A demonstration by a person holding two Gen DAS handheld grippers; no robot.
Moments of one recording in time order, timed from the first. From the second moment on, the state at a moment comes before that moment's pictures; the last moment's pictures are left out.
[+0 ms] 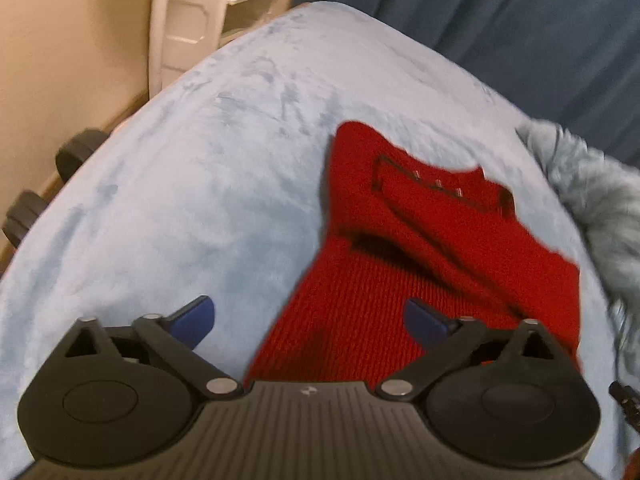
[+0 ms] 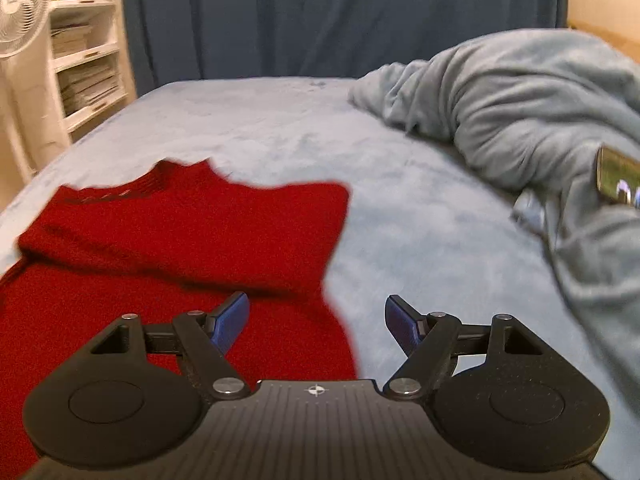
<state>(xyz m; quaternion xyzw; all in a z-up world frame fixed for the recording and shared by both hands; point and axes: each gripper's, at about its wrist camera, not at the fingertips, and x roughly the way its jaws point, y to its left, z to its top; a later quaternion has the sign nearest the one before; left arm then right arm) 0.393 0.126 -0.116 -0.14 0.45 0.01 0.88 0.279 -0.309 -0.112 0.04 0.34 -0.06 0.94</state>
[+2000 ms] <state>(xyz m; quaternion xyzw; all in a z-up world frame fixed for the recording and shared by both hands) 0.112 0.080 -0.068 0.00 0.43 -0.05 0.90 0.030 -0.197 -0.037 0.02 0.35 0.01 0.94</state>
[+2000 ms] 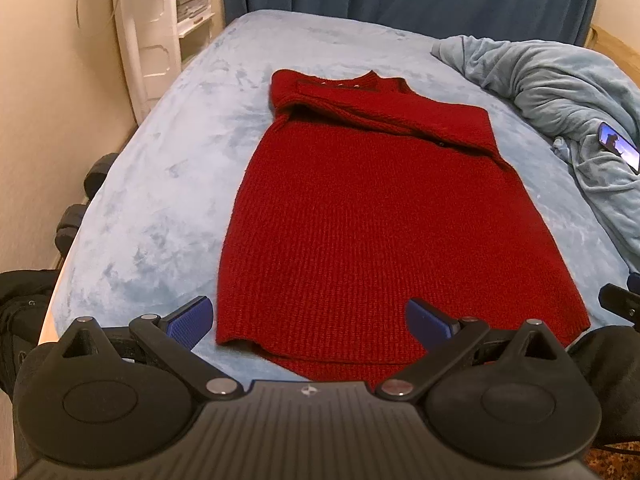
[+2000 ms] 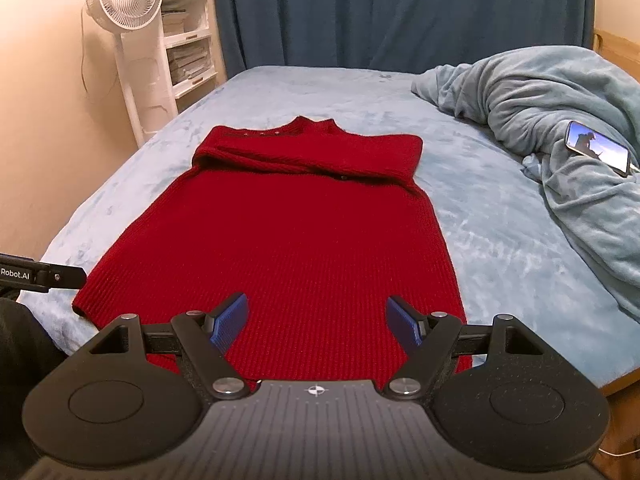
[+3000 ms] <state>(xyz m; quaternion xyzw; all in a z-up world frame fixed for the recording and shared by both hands) 0.199 0.110 -0.140 0.02 0.50 -0.02 0.86 0.127 -0.318 -0.120 0.09 0.49 -0.14 0.86</state>
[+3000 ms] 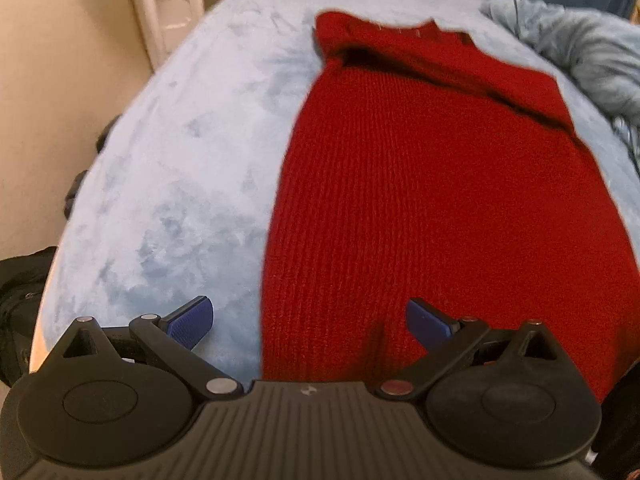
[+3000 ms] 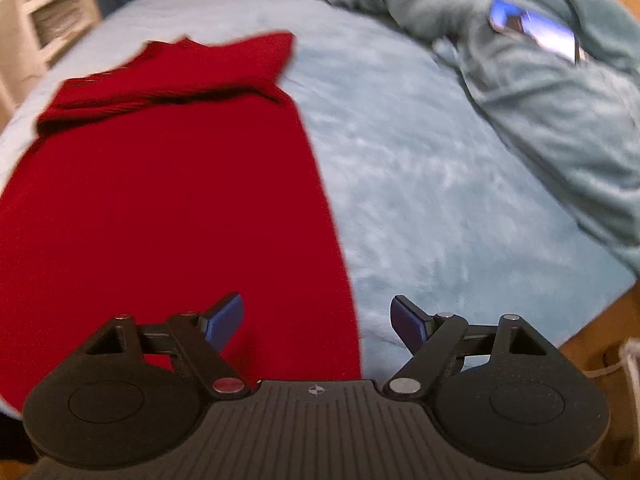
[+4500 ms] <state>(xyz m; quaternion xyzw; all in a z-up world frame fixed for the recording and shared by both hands) 0.089 0.152 -0.070 -0.05 0.50 -0.12 0.85 0.010 -0.325 -0.075 0.27 0.48 0.00 0.84</state>
